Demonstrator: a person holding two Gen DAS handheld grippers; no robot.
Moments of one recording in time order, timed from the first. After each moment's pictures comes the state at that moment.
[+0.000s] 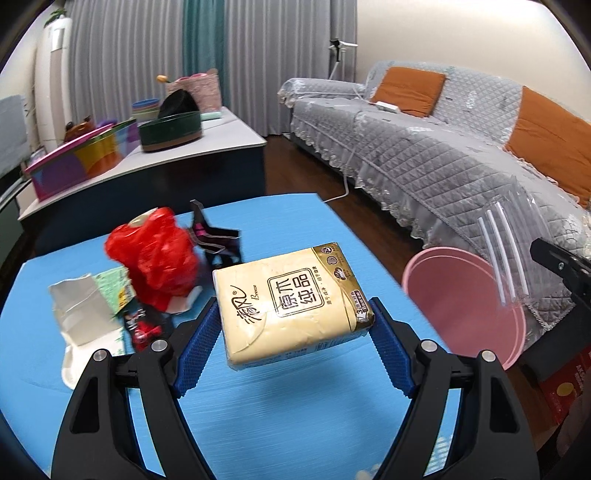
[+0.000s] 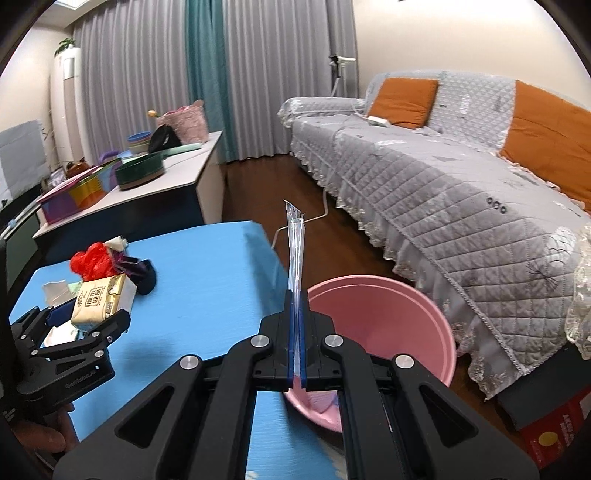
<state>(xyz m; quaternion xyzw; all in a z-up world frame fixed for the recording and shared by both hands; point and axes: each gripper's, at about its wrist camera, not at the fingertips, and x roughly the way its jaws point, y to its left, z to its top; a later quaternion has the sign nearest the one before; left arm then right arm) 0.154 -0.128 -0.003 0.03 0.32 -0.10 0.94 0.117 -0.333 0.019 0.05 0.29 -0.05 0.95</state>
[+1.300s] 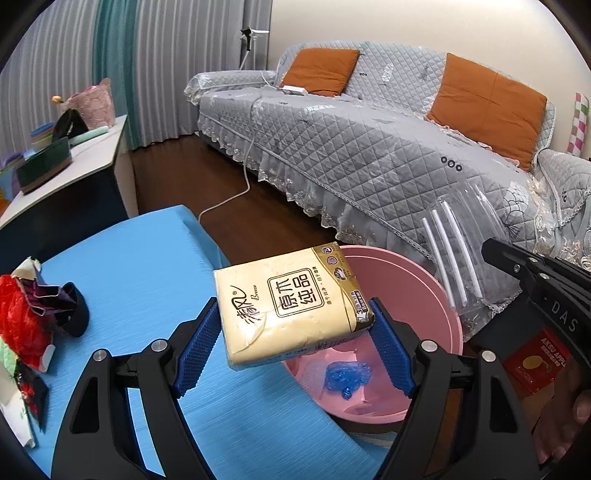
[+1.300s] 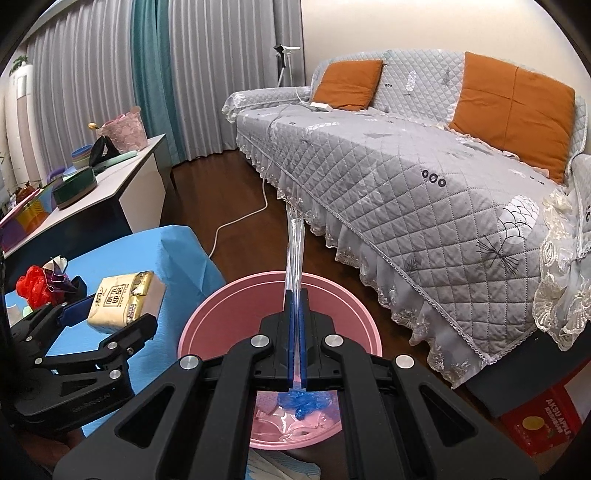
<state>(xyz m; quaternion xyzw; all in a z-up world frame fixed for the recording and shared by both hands) 0.188 -0.256 -0.016 0.06 0.34 -0.25 0.91 0.121 -0.423 0.003 0.08 0.31 -0.13 0.94</state>
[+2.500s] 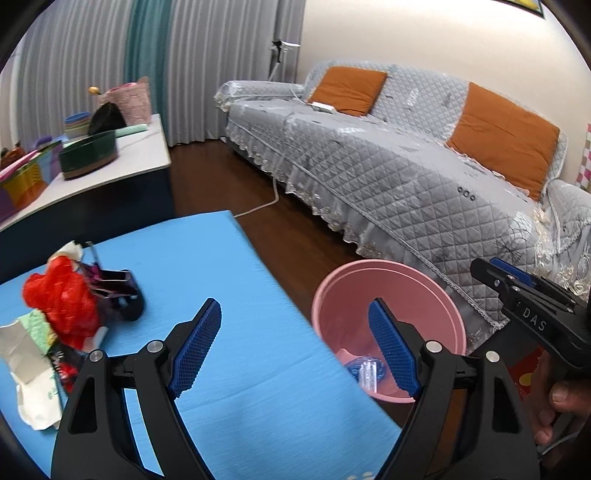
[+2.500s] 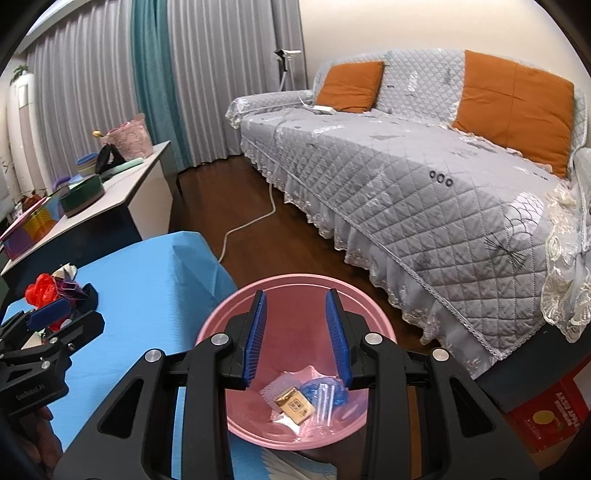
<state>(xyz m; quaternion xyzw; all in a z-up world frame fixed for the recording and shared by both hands) 0.172 -0.189 0.014 0.02 0.32 -0.21 0.92 0.122 -0.408 0.007 0.09 0.29 -0.12 0.94</state>
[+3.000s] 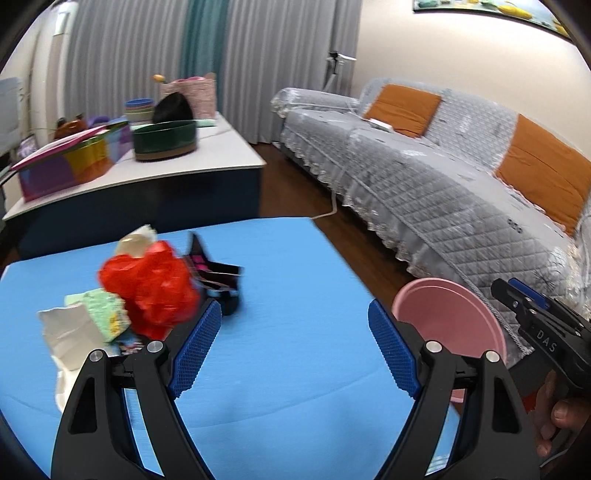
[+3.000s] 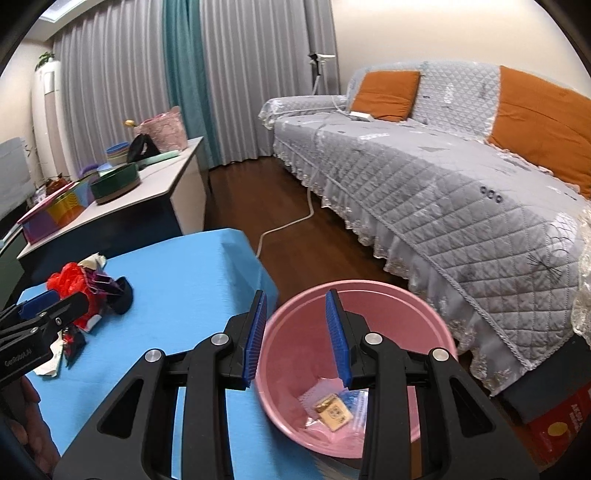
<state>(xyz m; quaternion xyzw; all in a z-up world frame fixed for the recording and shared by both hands) 0.184 -0.099 0.017 -0.02 0.31 -0.12 0.94 0.146 -0.343 0.006 0.07 0.29 -0.07 0.95</state>
